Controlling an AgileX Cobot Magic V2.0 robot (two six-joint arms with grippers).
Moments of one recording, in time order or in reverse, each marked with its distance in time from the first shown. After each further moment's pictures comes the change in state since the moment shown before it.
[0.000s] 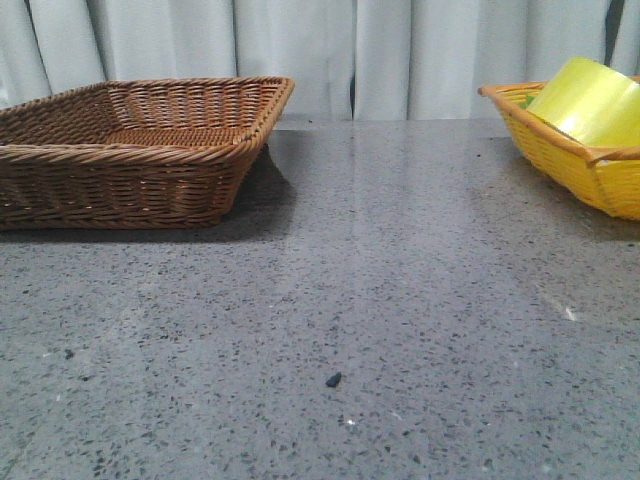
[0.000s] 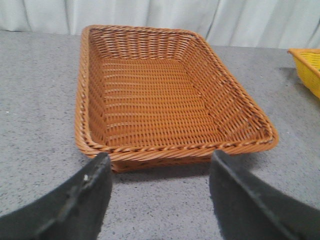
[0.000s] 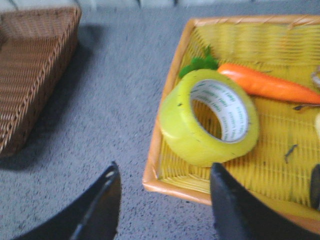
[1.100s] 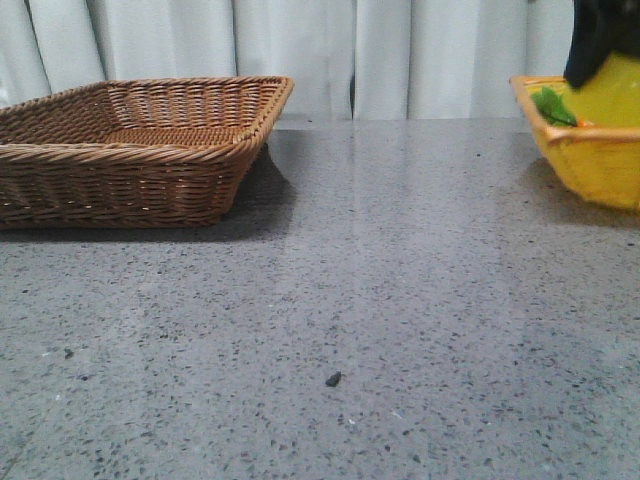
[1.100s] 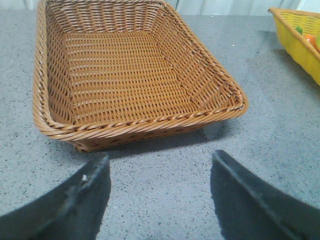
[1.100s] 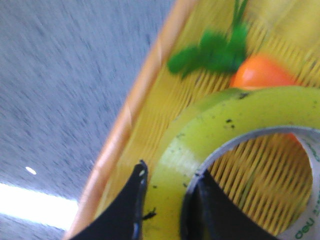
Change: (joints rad) left arm -0.067 0.008 0.000 0.000 0.061 0.011; right arm 0.012 0.685 -0.423 -0.141 0.096 -0.058
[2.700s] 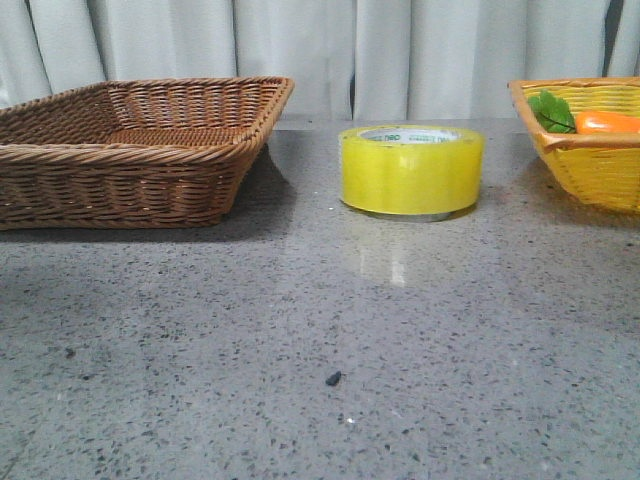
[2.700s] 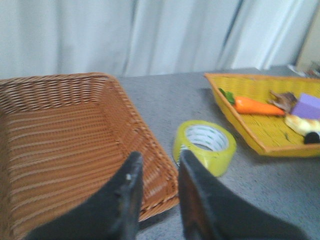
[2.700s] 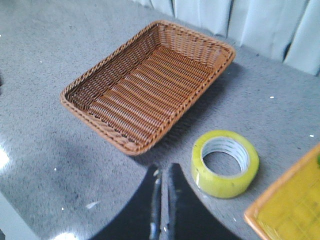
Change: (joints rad) left arm -0.099 0.276 -0.338 -0.218 -0.002 0.188; right arm 0.380 -0.557 -0.124 0.135 0.208 -0.032
